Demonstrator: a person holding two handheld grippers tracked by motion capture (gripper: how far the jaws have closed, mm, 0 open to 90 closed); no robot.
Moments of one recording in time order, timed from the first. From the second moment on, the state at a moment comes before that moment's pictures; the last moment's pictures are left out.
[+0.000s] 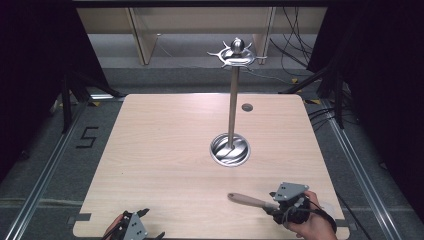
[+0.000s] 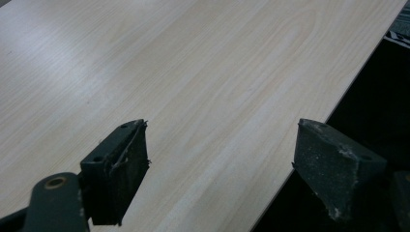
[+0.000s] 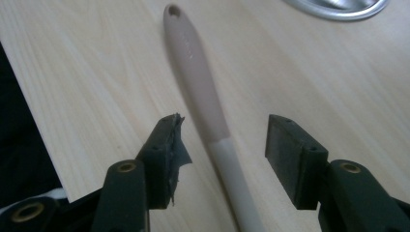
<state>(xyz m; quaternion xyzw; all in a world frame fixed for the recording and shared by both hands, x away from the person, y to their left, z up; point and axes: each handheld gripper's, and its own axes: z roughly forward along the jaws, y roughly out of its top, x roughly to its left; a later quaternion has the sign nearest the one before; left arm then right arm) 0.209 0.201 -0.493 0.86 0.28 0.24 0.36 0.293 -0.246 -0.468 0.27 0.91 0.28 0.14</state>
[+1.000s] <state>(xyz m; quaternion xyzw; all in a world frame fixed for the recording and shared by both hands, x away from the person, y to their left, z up) 0.209 0.201 -0.493 0.86 0.27 0.24 0.36 0.332 -0.217 -0.474 0.22 0.96 0.14 0.07</state>
